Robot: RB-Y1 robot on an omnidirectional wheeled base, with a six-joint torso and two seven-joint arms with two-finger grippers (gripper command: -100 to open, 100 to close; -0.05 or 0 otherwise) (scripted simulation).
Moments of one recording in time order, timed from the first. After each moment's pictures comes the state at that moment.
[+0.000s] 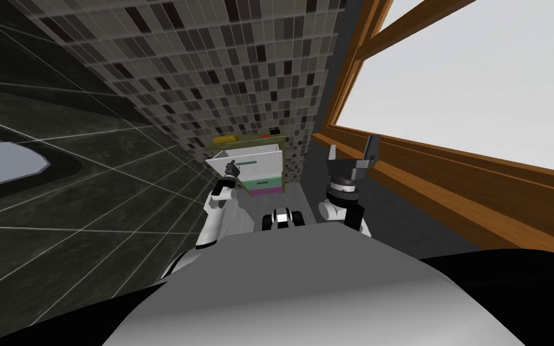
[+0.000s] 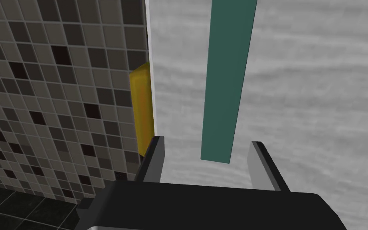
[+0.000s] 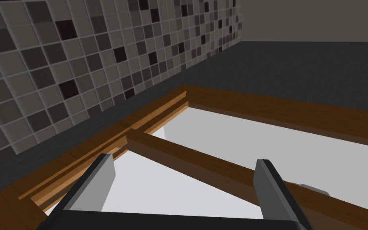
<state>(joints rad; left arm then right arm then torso) -0.09 0.40 0.08 -1.73 0.29 0.14 0.12 0.49 -0.04 0.06 -2.39 -0.06 -0.62 -0.16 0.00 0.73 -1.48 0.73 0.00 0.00</state>
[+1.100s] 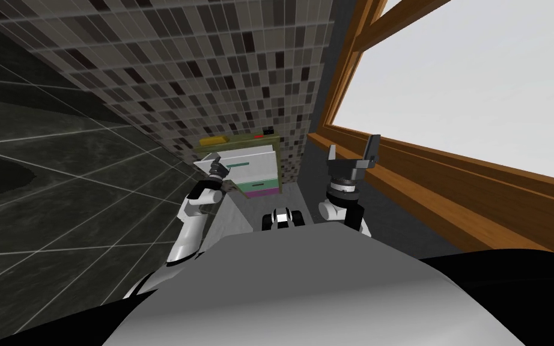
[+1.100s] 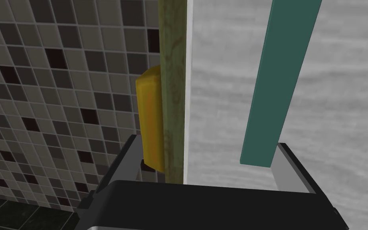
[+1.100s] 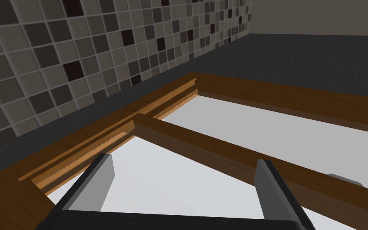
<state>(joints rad) 0.01 0.57 0.18 -1.89 0.41 0.25 0.18 0.49 -0.04 0.06 -2.39 -0.06 -0.62 -0.16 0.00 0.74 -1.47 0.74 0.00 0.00</state>
